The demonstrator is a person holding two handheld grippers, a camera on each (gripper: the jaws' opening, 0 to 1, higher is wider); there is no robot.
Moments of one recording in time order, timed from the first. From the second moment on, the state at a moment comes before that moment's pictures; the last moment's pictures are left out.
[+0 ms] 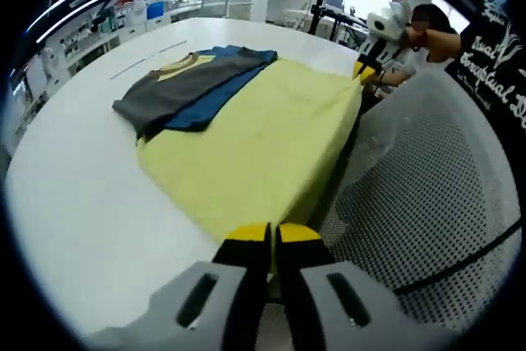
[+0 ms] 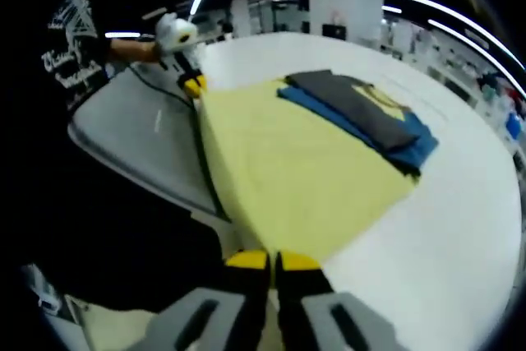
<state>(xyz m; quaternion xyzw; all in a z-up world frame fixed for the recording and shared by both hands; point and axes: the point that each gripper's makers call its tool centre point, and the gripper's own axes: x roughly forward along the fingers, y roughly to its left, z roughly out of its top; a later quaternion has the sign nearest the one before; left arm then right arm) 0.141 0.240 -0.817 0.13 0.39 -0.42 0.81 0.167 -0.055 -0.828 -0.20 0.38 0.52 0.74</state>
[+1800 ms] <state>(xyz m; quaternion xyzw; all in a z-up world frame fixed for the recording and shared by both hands) 0.230 0.247 -0.703 0.16 0.27 -0.43 0.85 0.259 -0.056 -0.736 -0.28 0.29 0.49 0.78</state>
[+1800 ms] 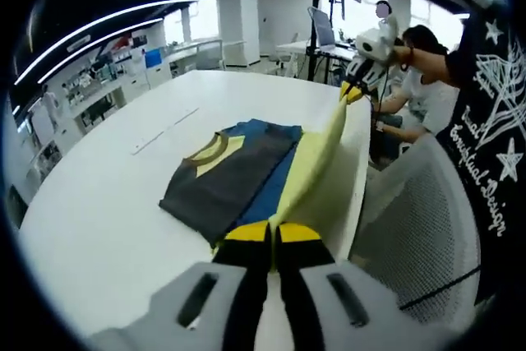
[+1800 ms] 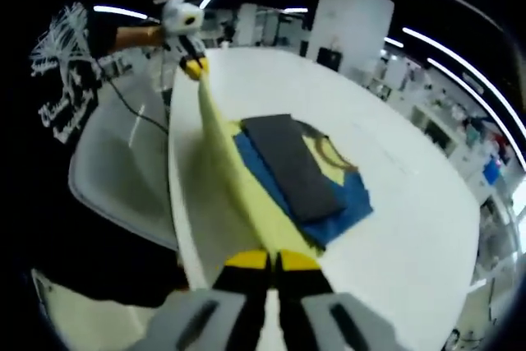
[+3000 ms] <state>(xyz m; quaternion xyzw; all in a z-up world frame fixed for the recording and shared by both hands) 0.366 0.260 -0.678 0.17 0.22 -0.36 0.89 0.399 -0.035 -0.701 -0.34 0.22 0.42 0.81</state>
